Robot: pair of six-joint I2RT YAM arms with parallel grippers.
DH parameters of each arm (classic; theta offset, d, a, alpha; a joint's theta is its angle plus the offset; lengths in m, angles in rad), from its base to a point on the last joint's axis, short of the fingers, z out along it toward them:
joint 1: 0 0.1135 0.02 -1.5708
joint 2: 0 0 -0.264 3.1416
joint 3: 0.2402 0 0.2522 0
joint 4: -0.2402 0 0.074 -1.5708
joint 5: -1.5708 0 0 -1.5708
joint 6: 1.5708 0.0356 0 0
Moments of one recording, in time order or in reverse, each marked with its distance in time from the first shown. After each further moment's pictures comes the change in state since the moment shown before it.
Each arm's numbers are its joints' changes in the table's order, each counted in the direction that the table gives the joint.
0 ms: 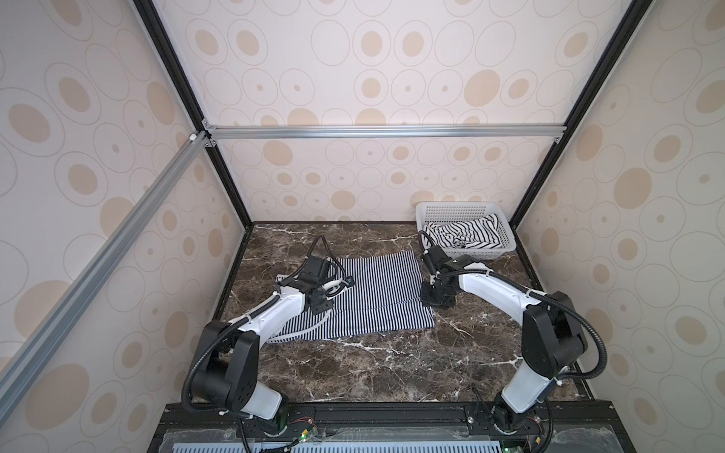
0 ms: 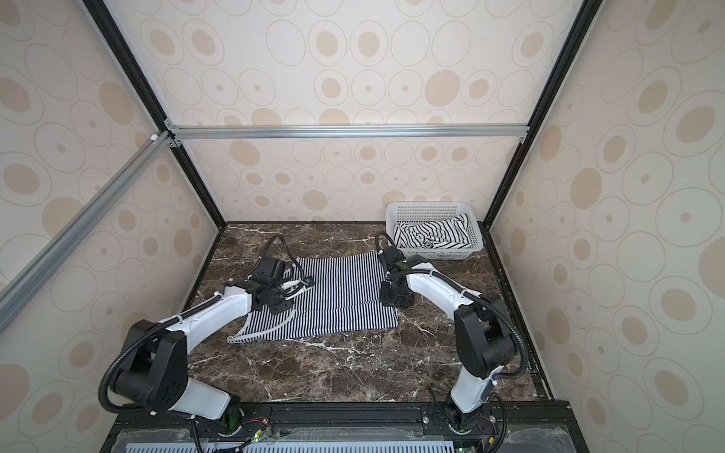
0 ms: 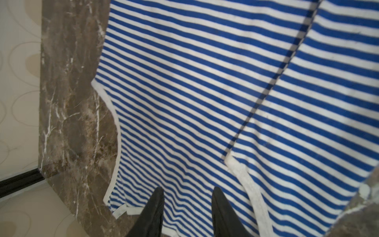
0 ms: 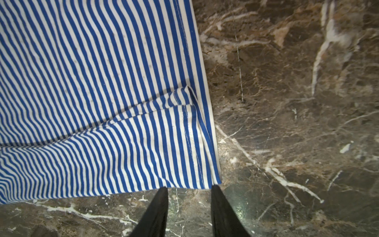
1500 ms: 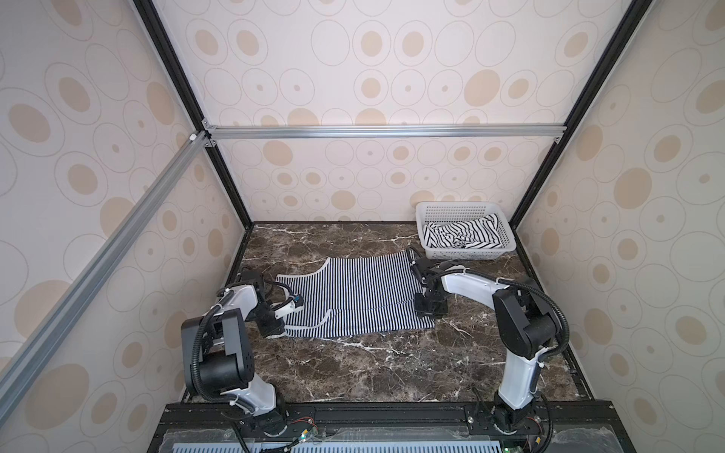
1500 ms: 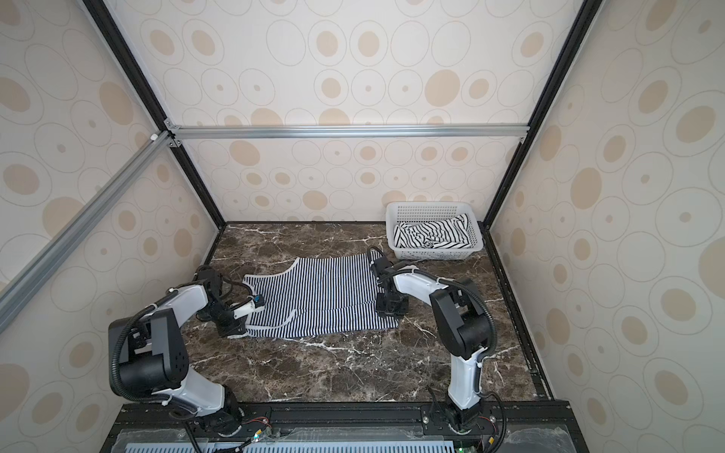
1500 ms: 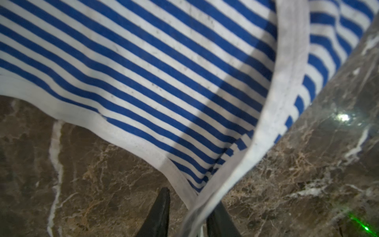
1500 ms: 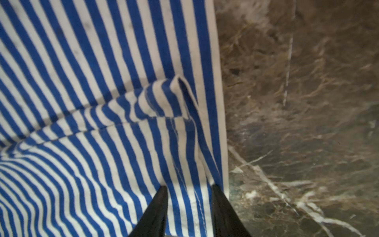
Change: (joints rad) left arm 0.589 0.146 -0.009 -0.359 -0.231 0.409; right arm 0.016 0.205 0.004 0.028 -0.001 -0.014
